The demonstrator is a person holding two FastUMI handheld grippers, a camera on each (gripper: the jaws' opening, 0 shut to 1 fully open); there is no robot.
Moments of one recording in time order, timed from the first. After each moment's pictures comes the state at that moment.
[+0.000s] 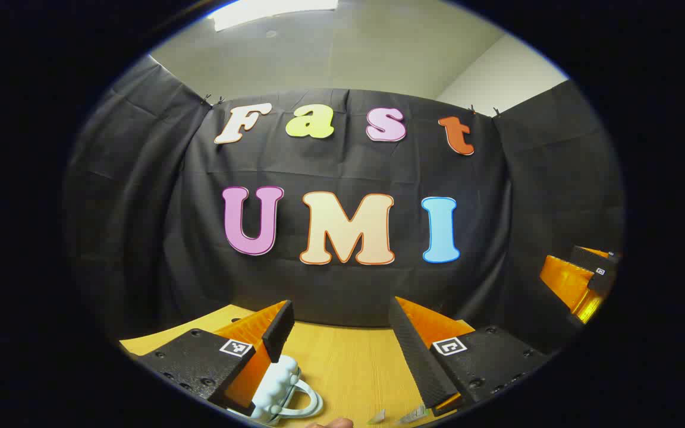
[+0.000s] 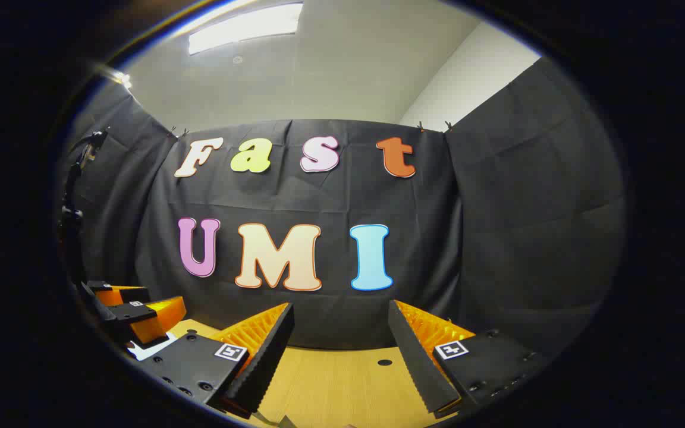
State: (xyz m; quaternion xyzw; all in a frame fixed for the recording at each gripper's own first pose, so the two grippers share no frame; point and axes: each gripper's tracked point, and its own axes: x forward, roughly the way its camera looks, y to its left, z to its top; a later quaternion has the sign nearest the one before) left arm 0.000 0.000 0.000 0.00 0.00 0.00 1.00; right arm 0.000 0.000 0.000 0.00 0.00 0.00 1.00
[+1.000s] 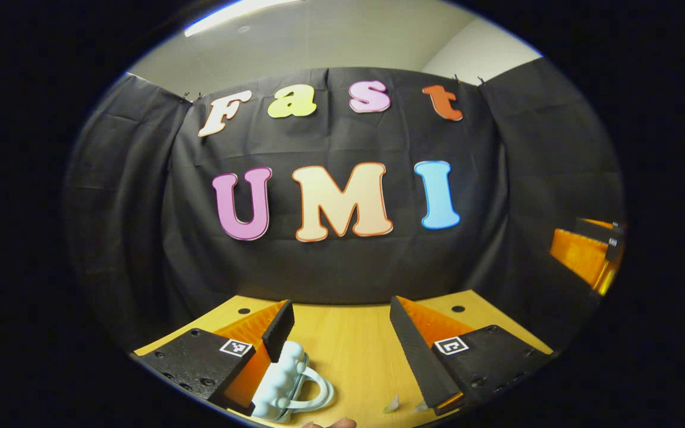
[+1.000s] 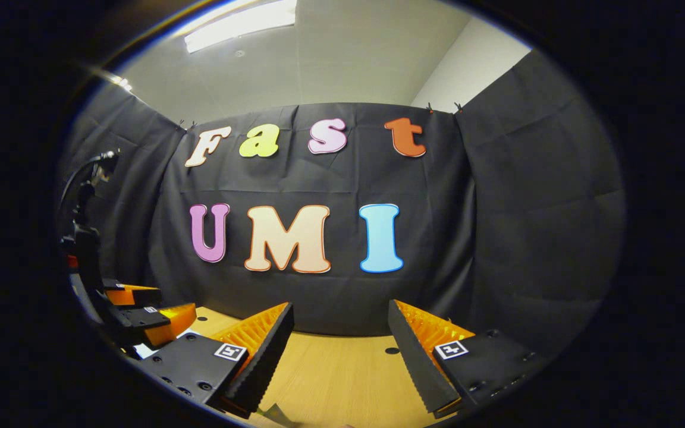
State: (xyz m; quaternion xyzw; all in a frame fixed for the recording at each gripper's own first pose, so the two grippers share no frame) left arm 0.007 0.001 -0.070 0.07 0.09 0.01 0.99; right arm 0.006 -0.016 -0.037 0.03 0.05 0.06 1.00
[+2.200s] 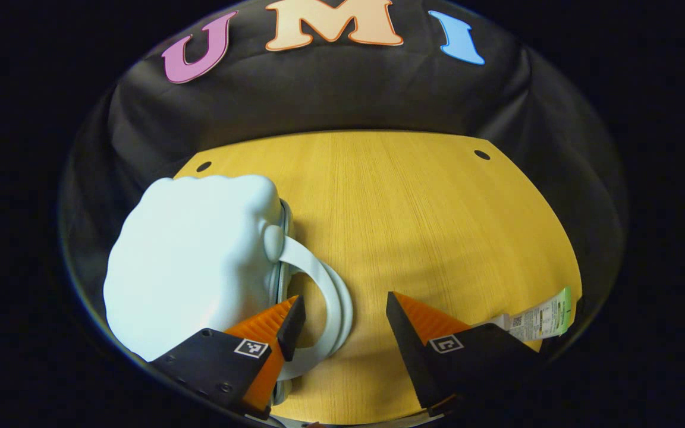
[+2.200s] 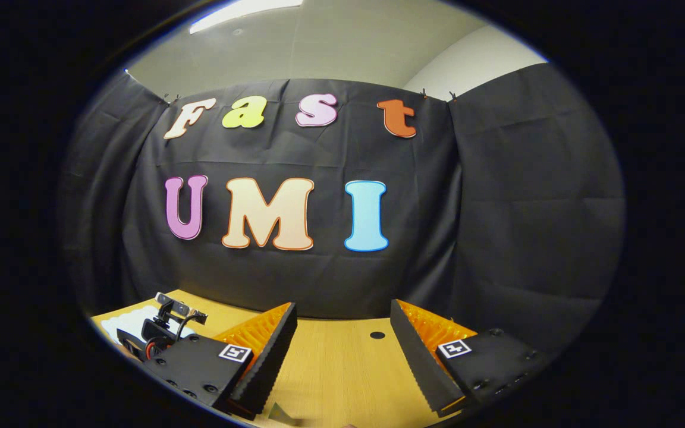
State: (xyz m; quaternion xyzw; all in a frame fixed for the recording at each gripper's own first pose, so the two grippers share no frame) left arm 0.004 0.043 -0.338 0.04 0.48 -0.04 0.88; right arm 0.020 0.004 -0.065 -0.03 0.10 -0.03 0.99
